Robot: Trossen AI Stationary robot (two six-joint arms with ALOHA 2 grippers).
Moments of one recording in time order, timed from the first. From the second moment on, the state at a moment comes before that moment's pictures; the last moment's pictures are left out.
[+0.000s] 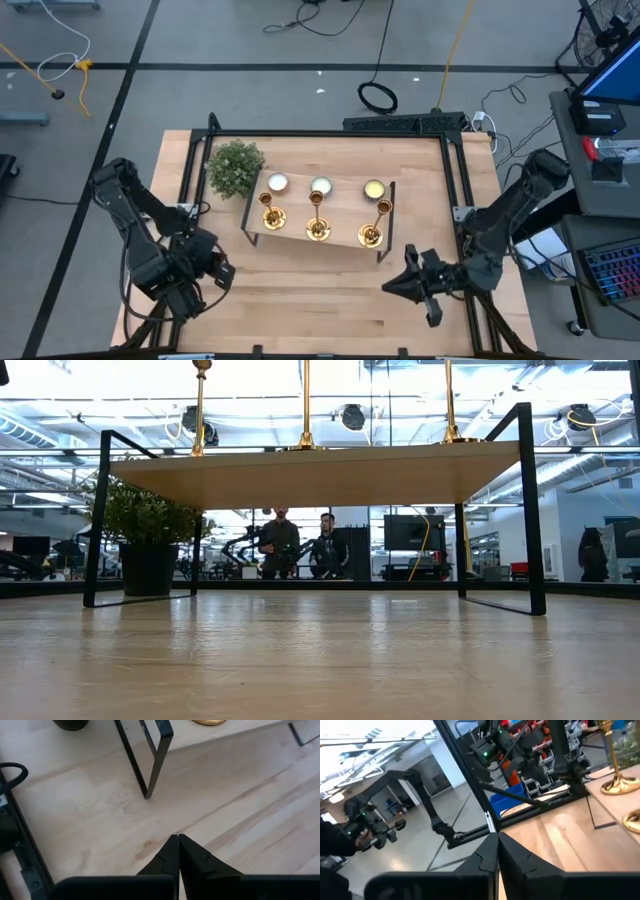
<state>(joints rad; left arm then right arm) -0.95 1.41 1.29 -1.54 -0.51 -2.10 0.87 1.20 0.74 0.46 0.71 0.54</state>
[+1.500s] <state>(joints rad) -0.93 1.42 0.92 -1.38 -0.44 -2.30 0.75 1.53 0.74 0.32 0.69 0.76</state>
